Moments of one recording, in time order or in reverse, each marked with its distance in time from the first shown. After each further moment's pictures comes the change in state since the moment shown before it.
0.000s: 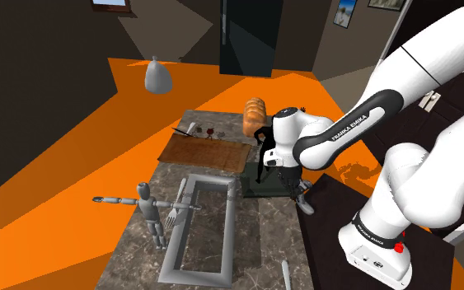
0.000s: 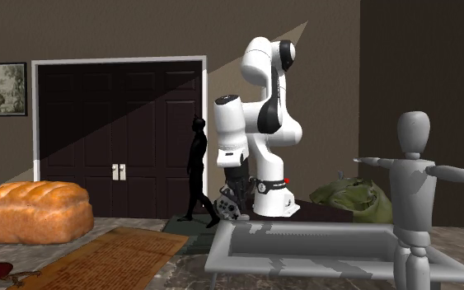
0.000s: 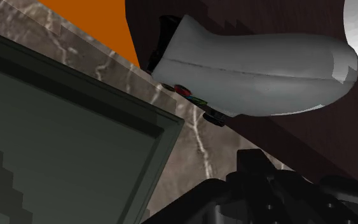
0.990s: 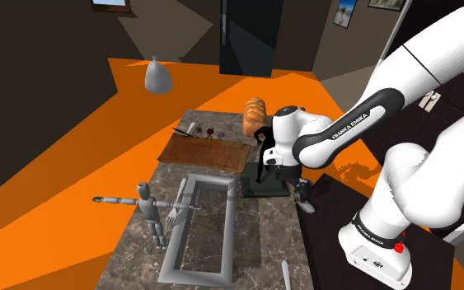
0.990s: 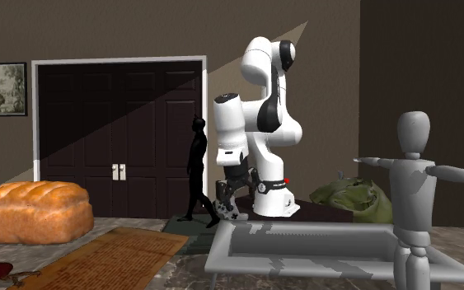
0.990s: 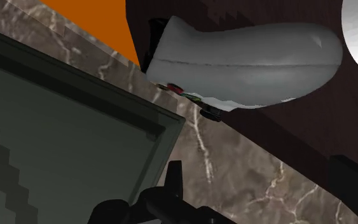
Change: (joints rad) arm 0.000 -0.007 0.000 0.008 0.000 -0.015 0.001
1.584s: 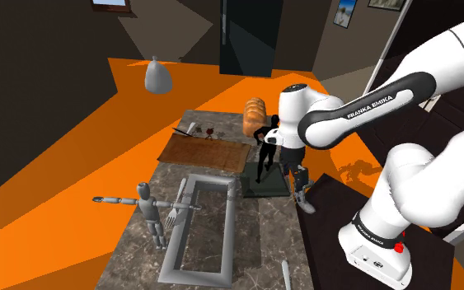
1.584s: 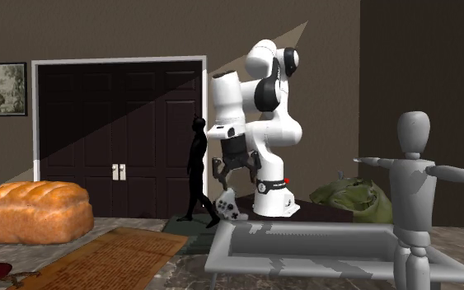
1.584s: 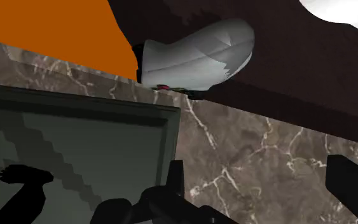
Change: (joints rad) arm -0.053 -0.181 0.041 0.044 0.052 -0.153 0.257
